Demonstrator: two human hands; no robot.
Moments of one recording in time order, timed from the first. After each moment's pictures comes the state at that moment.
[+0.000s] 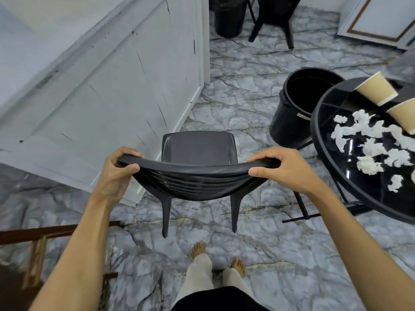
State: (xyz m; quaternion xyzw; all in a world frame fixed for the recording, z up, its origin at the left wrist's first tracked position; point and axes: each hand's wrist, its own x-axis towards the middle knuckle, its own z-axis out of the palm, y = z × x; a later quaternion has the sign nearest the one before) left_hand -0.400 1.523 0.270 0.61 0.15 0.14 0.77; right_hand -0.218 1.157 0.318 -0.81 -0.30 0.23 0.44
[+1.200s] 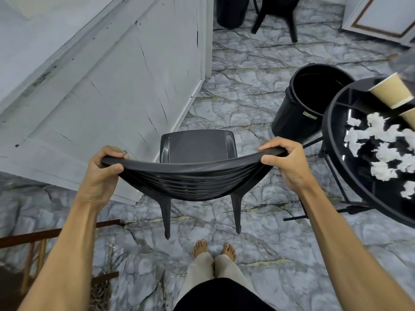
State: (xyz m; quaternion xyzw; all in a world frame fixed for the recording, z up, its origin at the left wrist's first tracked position) left_hand -0.406 1.589 0.262 0.57 0.16 0.15 0.79; right_hand -0.193 1.212 0.274 -0.65 -0.19 0.22 0.70
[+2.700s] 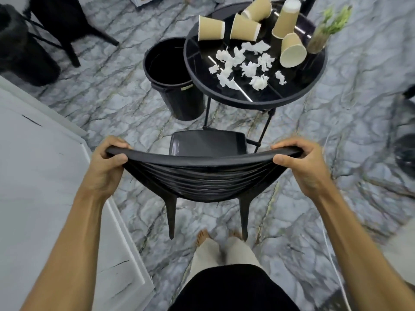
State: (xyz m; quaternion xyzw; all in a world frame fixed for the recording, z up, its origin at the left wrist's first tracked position) left_hand -0.121 1.497 0.289 0.58 -0.14 -0.25 0.76; right_hand -0.341 1.125 0.284 -0.66 0.16 -0.18 0.72
